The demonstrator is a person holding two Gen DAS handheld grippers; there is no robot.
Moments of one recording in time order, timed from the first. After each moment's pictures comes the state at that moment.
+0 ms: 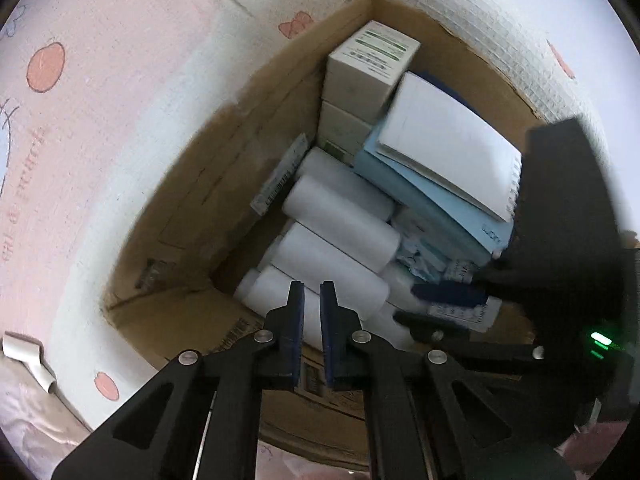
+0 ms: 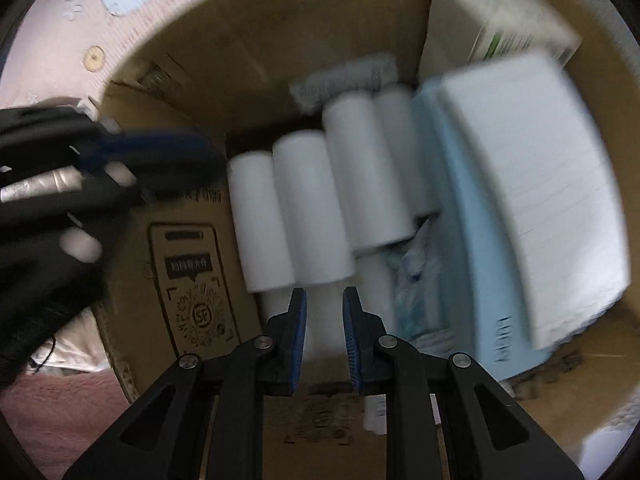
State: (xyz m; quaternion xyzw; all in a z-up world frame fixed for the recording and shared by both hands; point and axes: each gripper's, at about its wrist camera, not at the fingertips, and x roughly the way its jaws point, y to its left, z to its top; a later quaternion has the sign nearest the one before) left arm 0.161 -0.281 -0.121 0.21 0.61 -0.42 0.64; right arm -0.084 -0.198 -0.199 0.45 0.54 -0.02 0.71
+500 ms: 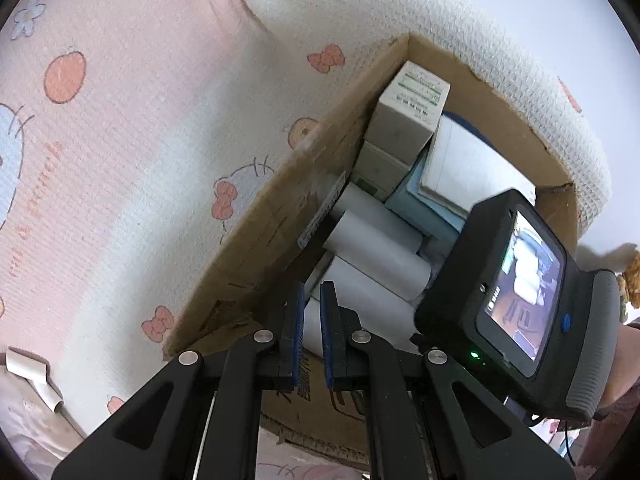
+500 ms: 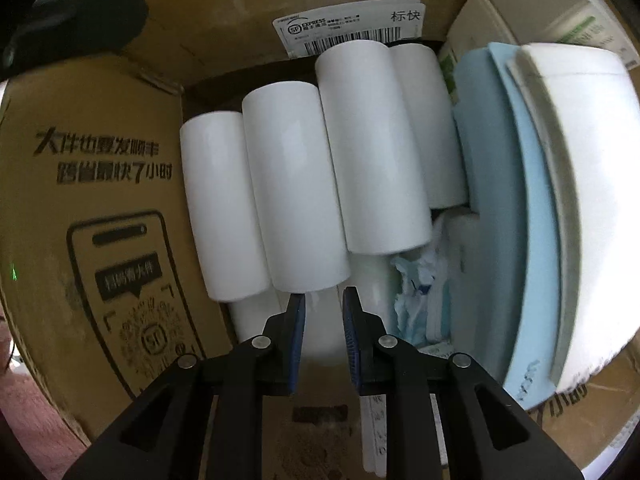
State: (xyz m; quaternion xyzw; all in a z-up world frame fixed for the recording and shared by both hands) left arm 0.189 -0.268 -0.117 0.19 0.59 -0.42 0.66; right arm -0.052 -0.183 -0.222 0.37 0.63 0.00 0.68
